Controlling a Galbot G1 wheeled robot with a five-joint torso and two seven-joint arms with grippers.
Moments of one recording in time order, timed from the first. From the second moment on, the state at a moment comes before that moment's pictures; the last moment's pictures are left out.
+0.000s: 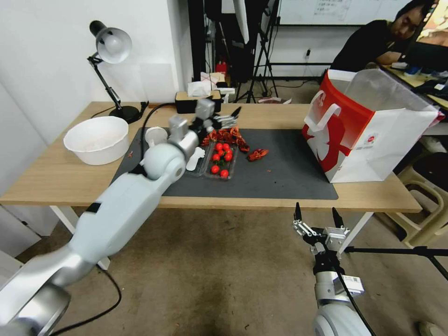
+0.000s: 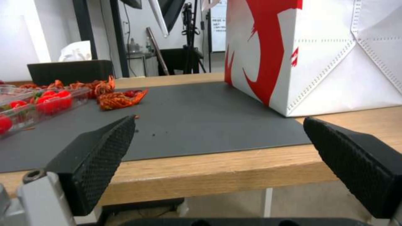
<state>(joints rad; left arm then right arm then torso) 0.53 -1.04 0.06 -1.68 -0.65 0.12 -0.02 -1.63 1.37 0.43 2.00 0.15 0.28 0.26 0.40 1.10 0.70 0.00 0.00</state>
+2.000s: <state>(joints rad) 1.60 -1.15 -0.61 -1.97 -0.34 -0.18 -0.02 -1.63 1.40 0.42 2.00 0.13 0.29 0.27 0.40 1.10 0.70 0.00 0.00</state>
